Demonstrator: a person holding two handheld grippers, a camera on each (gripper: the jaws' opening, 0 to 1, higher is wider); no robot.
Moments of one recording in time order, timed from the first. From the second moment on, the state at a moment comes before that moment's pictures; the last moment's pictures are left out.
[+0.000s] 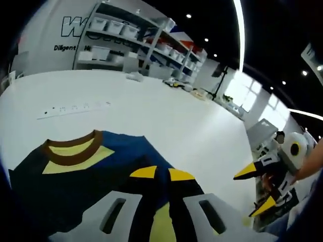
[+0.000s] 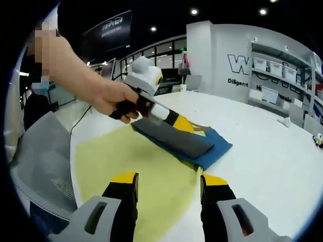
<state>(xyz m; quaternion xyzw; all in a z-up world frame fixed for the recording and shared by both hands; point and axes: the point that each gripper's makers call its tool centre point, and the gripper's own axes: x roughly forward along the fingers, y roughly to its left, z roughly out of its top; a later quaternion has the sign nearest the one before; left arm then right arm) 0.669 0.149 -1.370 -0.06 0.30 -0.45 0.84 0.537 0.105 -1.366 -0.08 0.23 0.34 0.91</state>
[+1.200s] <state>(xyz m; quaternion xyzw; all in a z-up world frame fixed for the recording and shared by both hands) 0.512 0.322 -1.378 0.11 0.29 -0.49 0.81 0.481 0.143 -1.387 -0.17 0.24 0.46 0.84</state>
